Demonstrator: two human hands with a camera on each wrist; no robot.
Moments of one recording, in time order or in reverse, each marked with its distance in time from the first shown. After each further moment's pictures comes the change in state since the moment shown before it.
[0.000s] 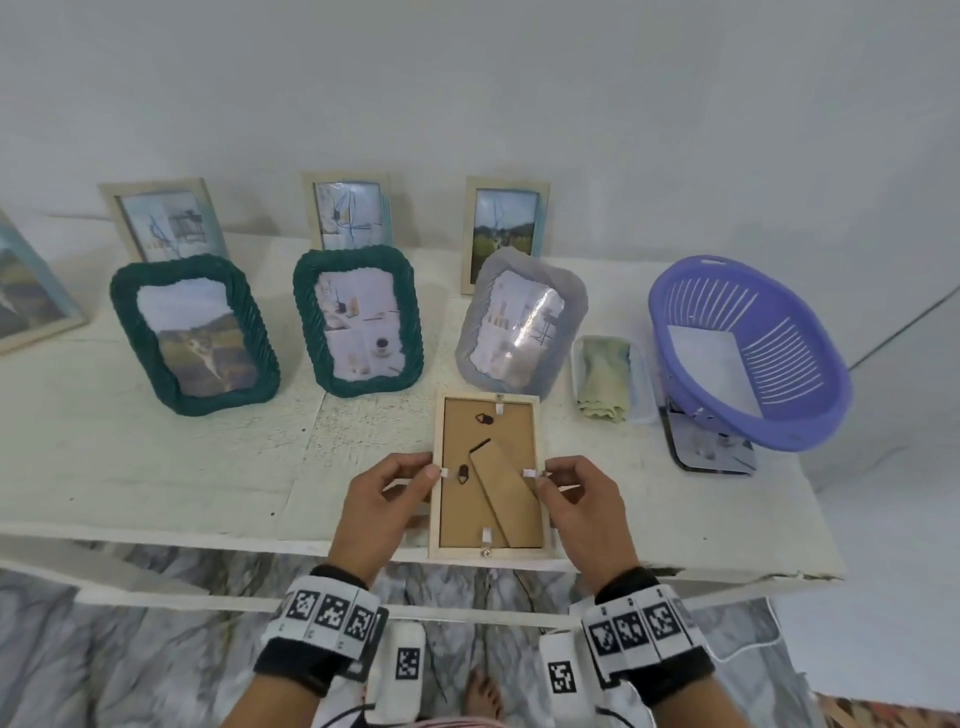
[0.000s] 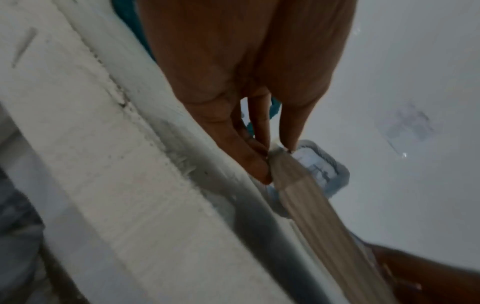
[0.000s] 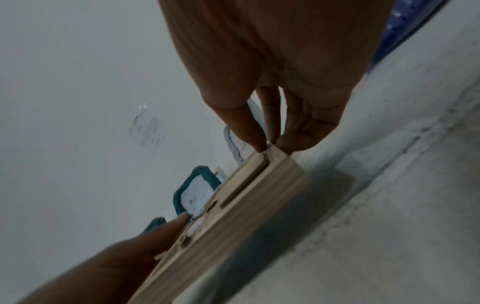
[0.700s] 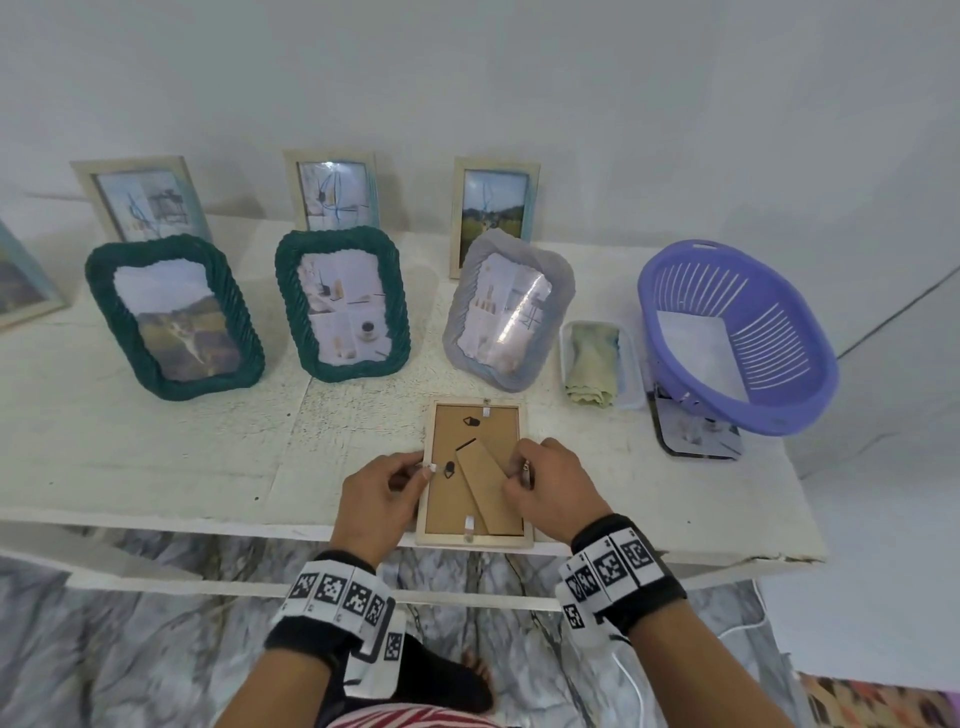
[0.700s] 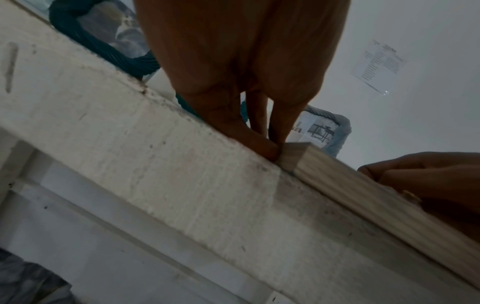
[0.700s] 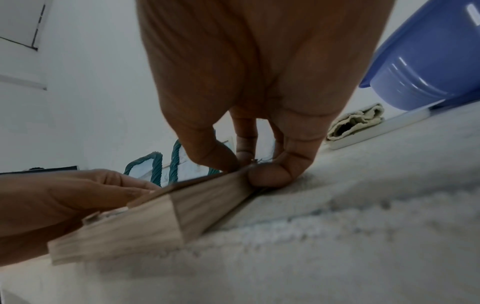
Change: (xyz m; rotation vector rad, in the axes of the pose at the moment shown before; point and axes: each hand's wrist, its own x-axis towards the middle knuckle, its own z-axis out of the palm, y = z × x) left_hand 0.009 -0.022 0.012 0.494 0.072 0.182; right_hand 0.022 -0.010 0.000 -0.624 -0.394 -0.156
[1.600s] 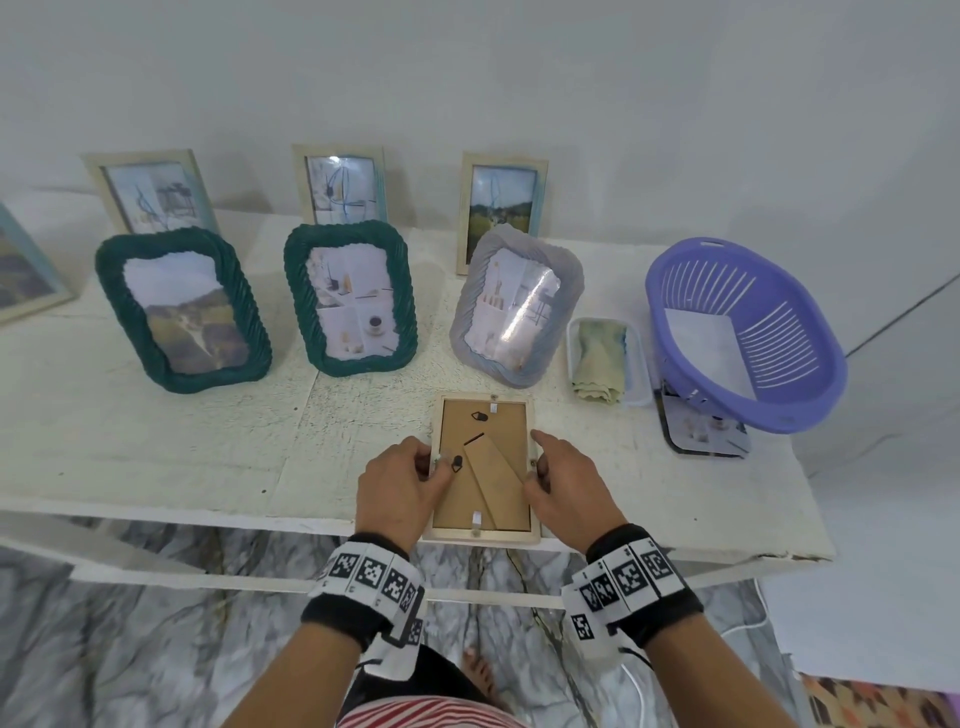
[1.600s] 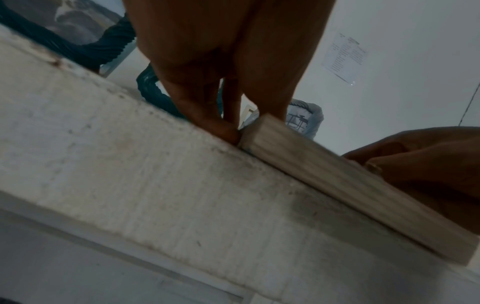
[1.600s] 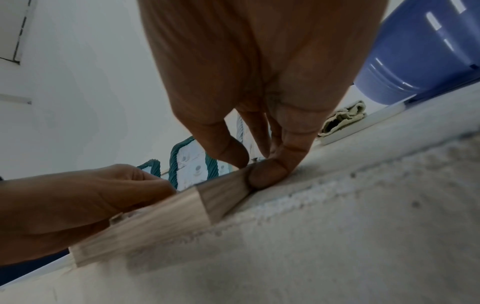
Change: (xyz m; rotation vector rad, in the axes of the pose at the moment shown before) left_hand 0.005 0.010 0.013 0.235 0.062 -0.026; right_hand -0.006 0.015 0.009 0.037 0.081 -0.042
